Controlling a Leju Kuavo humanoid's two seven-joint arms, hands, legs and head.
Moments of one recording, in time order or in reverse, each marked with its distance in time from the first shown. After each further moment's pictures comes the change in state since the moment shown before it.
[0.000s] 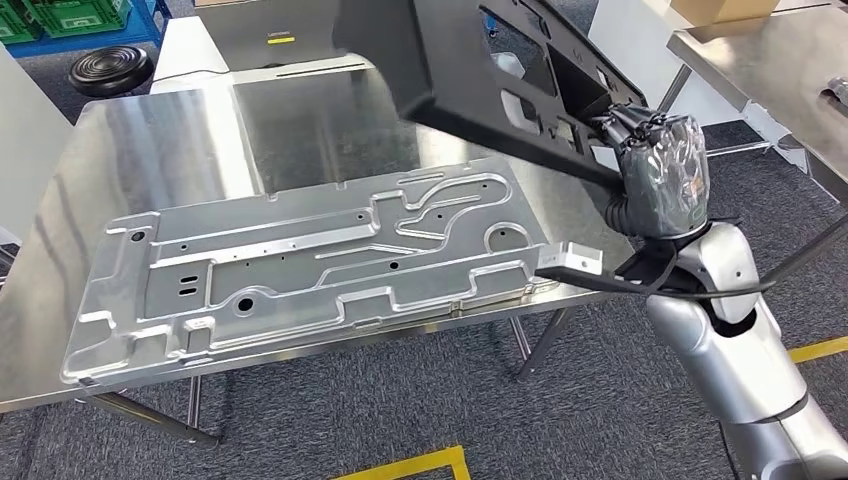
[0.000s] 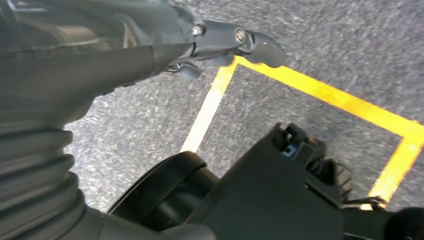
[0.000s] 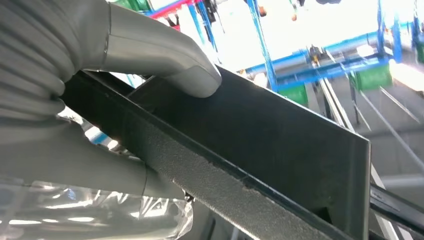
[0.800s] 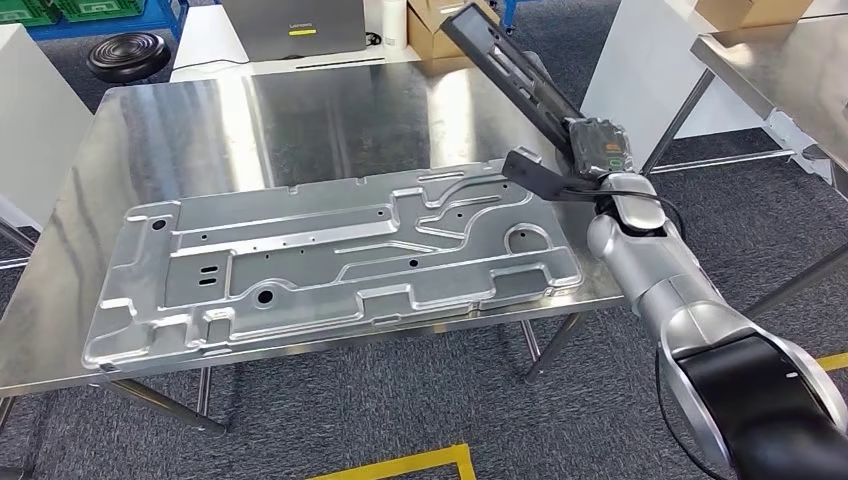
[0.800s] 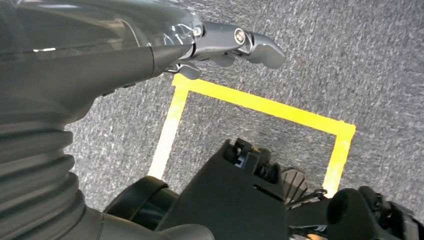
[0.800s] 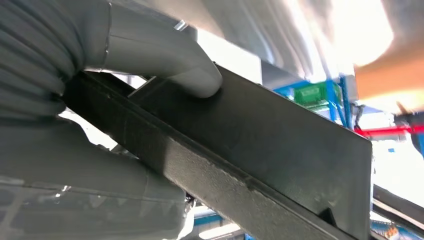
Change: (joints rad) left arm -0.045 0.001 -0.070 -0.010 -0.061 0.001 -0.190; right arm -0.493 0.351 0.176 1.306 0.097 -0.037 0.109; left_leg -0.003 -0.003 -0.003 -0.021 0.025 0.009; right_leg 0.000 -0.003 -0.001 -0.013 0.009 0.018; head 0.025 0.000
